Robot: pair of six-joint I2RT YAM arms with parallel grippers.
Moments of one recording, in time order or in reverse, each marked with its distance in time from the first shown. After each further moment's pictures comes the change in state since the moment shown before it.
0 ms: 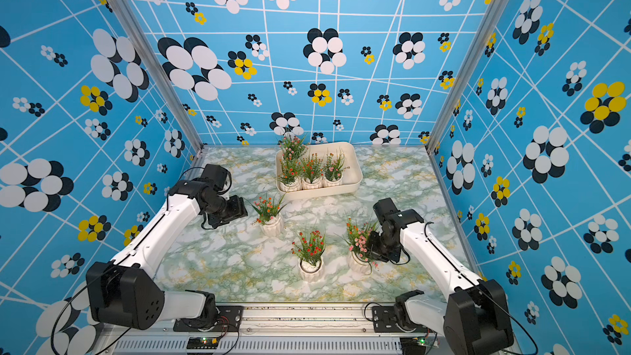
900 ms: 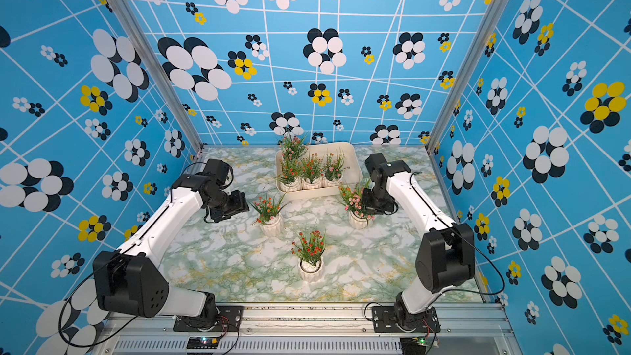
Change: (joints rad) left arm 0.010 0.071 0.069 0.006 0.004 0.002; right arm -0.050 0.465 0.680 -0.152 0.161 -0.212
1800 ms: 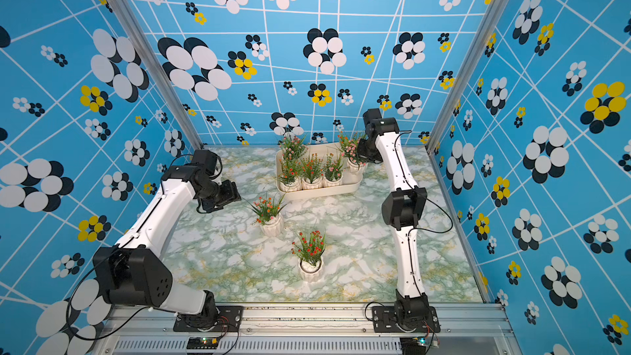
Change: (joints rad) left arm 0.104 0.055 0.114 -0.033 0.010 0.029; right arm -0.078 0.764 1.184 -0.167 0.031 0.054
